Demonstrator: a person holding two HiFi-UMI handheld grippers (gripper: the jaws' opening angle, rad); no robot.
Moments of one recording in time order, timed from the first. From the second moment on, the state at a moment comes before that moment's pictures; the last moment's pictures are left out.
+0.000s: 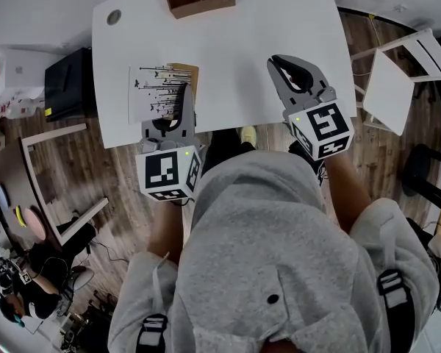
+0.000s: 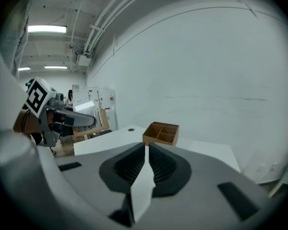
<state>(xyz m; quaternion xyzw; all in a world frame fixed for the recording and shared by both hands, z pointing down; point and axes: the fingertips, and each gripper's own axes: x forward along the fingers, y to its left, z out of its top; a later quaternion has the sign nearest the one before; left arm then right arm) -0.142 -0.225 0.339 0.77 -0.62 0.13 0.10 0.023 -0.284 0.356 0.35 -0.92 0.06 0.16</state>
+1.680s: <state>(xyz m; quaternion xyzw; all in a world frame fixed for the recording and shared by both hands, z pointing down) -0.193 -0.332 0.434 0.77 -0.58 0.17 0.19 -0.034 -0.364 0.425 0.38 -0.89 0.13 0.22</state>
